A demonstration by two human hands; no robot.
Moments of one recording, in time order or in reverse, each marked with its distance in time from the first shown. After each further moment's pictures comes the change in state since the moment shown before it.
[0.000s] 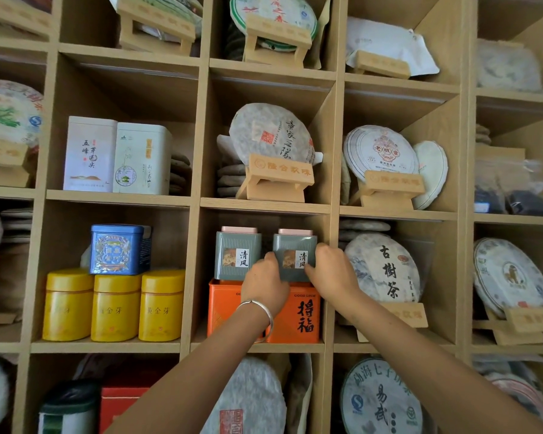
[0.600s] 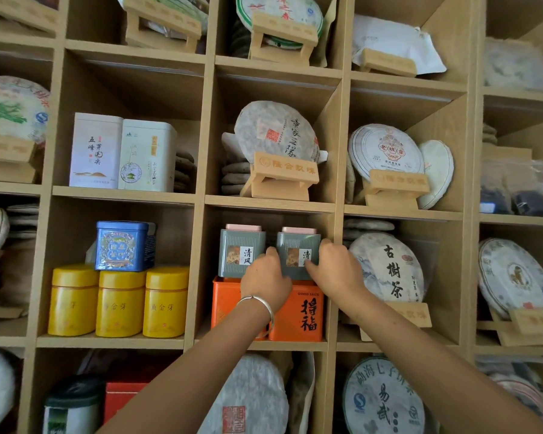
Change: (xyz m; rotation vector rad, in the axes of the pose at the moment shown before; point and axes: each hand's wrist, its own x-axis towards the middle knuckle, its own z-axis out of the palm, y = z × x) left_hand -0.001 -0.002 -0.007 0.044 0.023 0.016; right_hand 0.002 -0.001 -0.001 -0.098 0.043 -0.013
